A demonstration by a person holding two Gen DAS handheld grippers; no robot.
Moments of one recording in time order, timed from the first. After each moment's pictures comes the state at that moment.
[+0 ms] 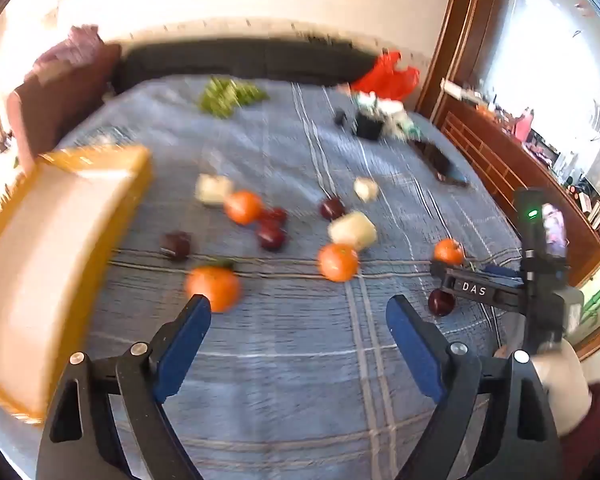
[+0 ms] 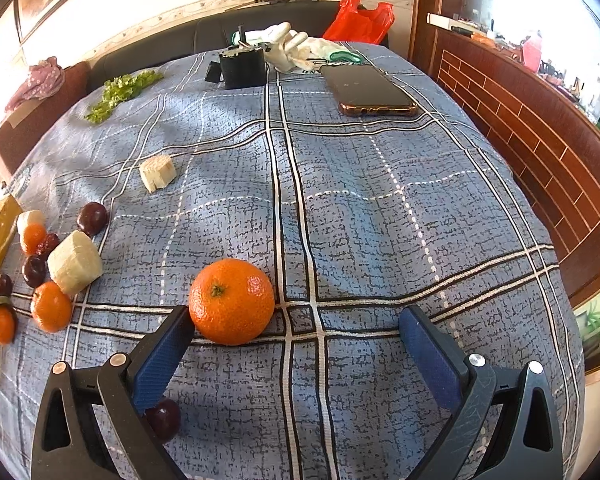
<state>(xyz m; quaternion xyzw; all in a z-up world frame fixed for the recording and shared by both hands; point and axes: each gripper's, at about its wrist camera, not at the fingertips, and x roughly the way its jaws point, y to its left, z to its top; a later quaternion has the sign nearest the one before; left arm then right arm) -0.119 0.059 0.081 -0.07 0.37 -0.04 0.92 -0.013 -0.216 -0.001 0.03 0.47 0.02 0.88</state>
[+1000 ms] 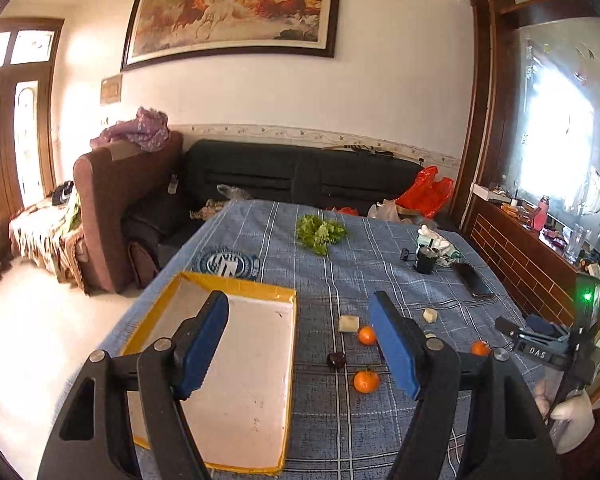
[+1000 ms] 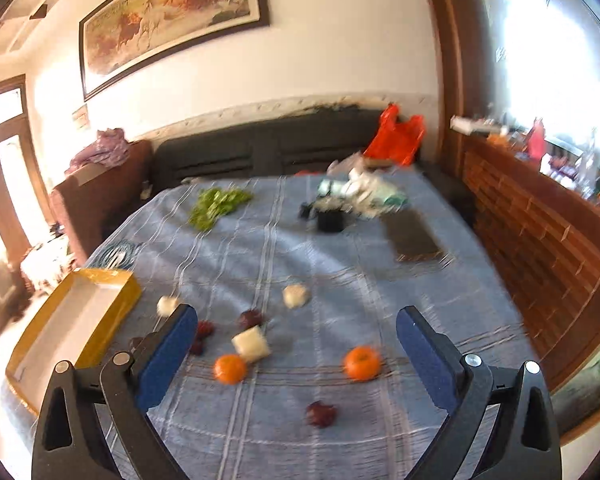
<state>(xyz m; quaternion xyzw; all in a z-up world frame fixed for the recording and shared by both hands) -0.194 0.203 0.208 -0.07 0.23 0.03 0.97 -0.102 -0.158 0.127 0.05 0.30 0.09 0.95</state>
